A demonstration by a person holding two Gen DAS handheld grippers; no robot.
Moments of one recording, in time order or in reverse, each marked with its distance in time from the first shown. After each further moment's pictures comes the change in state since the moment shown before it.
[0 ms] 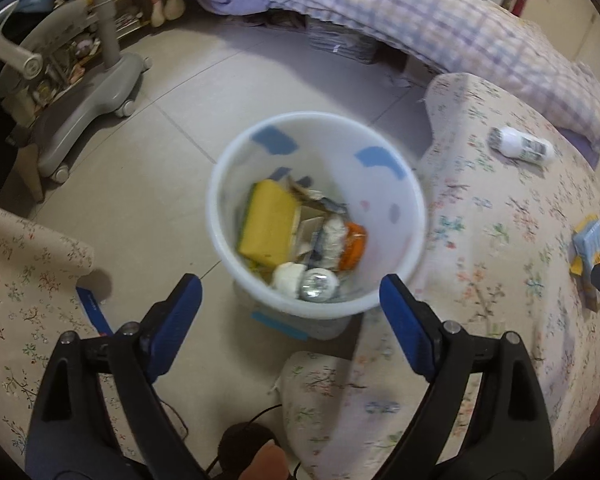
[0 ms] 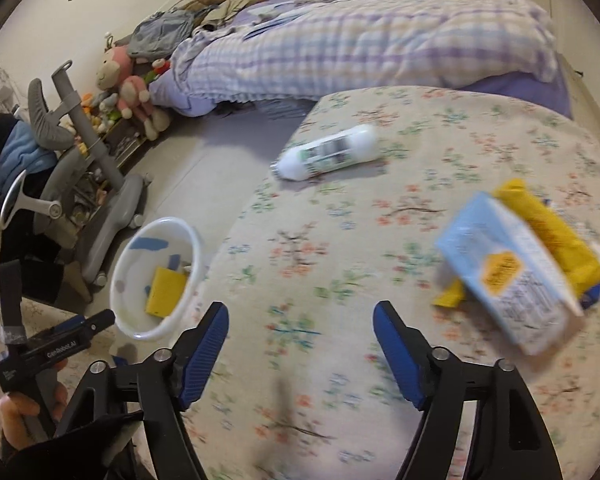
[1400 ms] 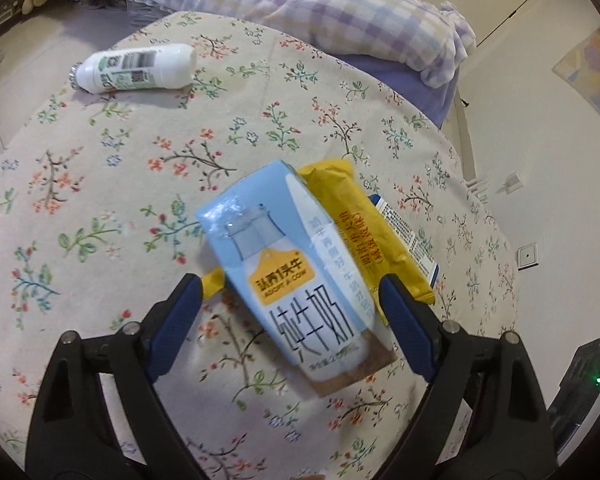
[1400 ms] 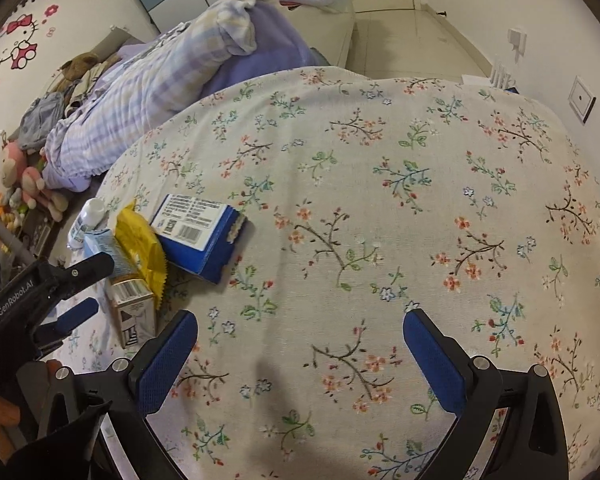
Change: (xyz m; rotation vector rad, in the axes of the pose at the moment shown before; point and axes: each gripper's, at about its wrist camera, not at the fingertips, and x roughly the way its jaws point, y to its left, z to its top) left arm 0.008 -0.326 -0.018 0.008 0.065 -0.445; right arm -0.091 -0.259 -0.053 0.333 -0.058 -0.236
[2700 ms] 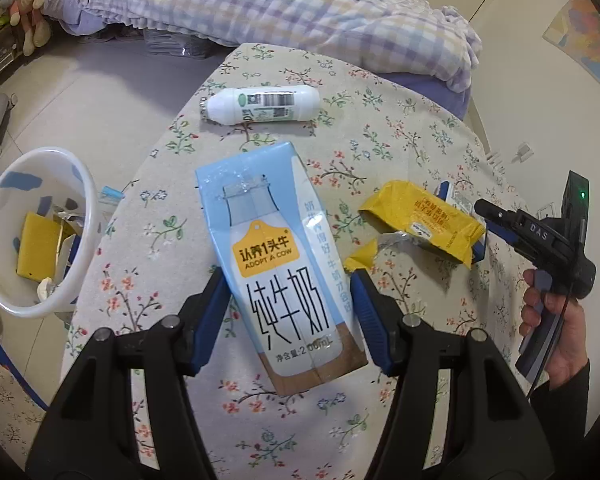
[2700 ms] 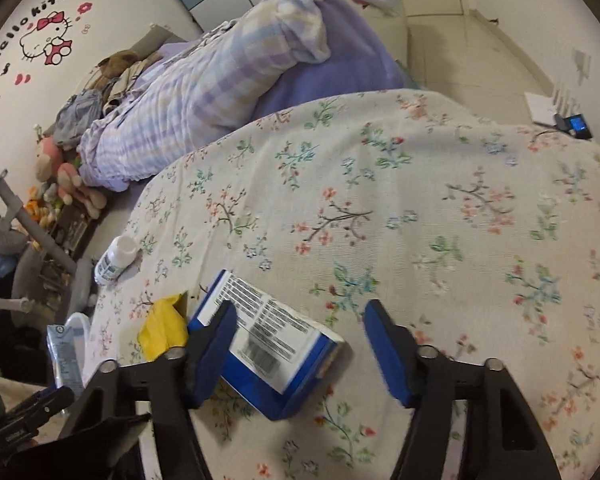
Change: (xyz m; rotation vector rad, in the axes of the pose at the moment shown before) left arm -0.084 0.098 0.005 0.160 -0.004 0.095; right arm 0.063 0.053 0.073 -0.071 -0.001 0.194
